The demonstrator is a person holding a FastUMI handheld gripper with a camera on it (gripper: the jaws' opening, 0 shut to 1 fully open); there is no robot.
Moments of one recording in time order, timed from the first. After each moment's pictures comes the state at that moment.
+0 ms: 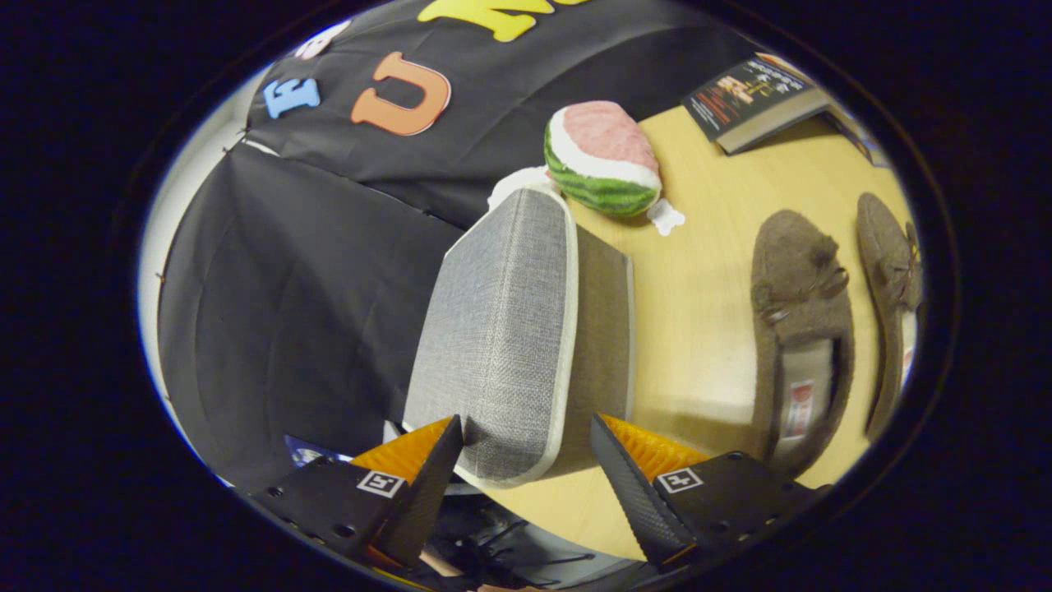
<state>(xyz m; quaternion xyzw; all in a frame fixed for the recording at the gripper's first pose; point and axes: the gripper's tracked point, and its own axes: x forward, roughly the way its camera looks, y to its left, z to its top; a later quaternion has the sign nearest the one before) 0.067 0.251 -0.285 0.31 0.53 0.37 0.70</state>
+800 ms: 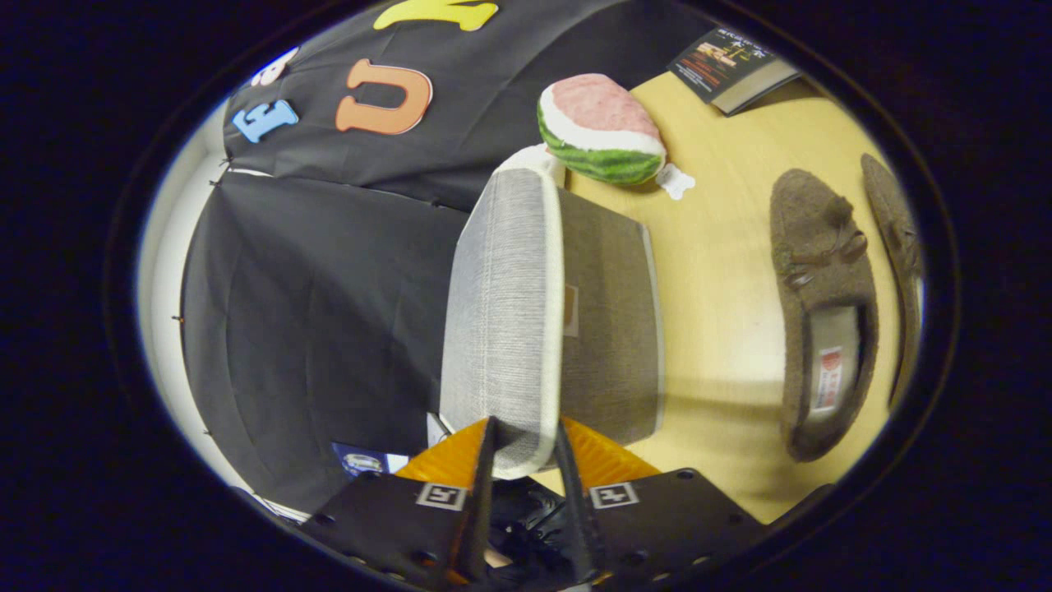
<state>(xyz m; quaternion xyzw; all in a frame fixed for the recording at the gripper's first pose) 0.066 0.245 -0.261 0.33 0.56 0.38 0.66</state>
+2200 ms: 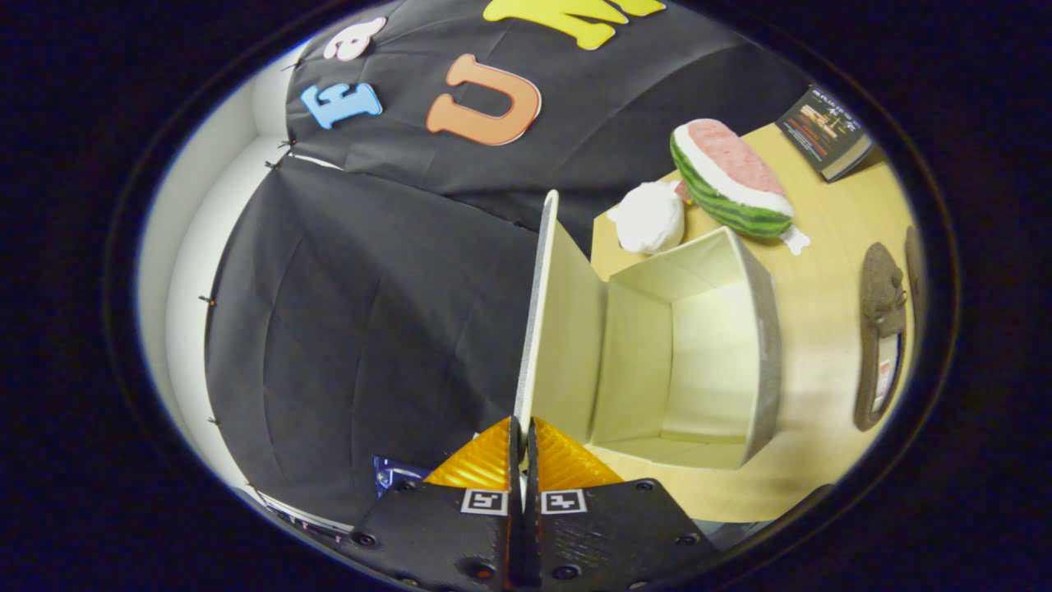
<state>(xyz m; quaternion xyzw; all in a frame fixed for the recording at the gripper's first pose) 0.037 0.348 -0.100 0.35 0.48 0.45 0.67</state>
